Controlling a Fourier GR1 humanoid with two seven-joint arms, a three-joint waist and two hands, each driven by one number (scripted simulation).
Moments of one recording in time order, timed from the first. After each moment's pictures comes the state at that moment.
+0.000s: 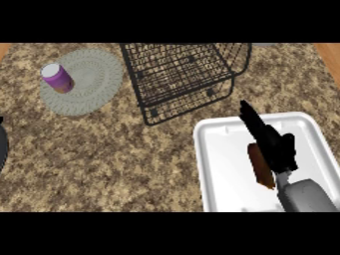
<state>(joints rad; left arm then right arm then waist) 0.00 0.63 -0.03 -1.37 0.32 0.24 -0.16 -0.18 -0.27 0.26 -1.34 -0.17 -0.02 -0.02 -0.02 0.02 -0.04</state>
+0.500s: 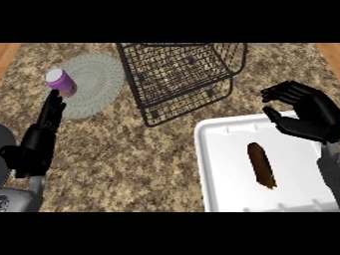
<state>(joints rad) -0.11 0.42 -0.20 -1.46 0.24 0.33 -0.12 -0.33 -0.43 0.06 -1.36 -0.37 0.19 -0.03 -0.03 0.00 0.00</state>
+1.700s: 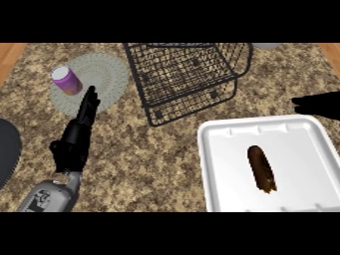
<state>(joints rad) -0.19 0.28 -0.33 -1.49 0.13 0.43 -0.01 -0.42 -1.01 0.09 -1.89 -0.14 0.88 0.16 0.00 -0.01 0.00</state>
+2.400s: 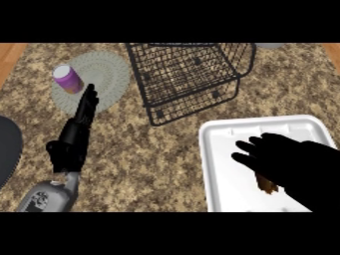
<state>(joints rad) -0.18 0.27 -0.30 -1.54 0.09 0.40 0.02 -0.44 -0.80 0.43 -2.18 0.08 0.86 0.63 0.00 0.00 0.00</state>
